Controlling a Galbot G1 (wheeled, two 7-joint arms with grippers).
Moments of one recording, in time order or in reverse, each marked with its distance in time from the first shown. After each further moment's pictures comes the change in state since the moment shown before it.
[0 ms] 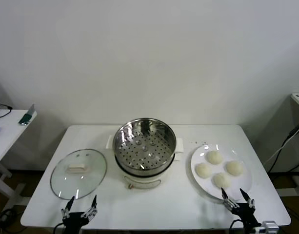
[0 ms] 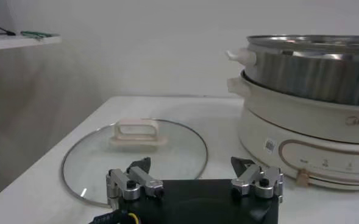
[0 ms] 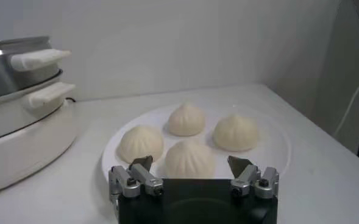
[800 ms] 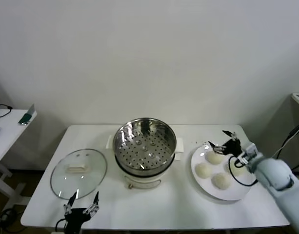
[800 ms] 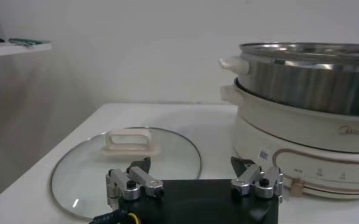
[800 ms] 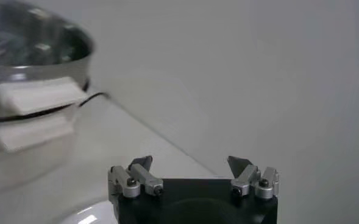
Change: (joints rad) left arm -0.026 0.017 0.014 -0.004 -0.005 0.001 0.009; right arm 1.121 -0.512 -0.792 -0.335 -0.338 -0.160 -0.613
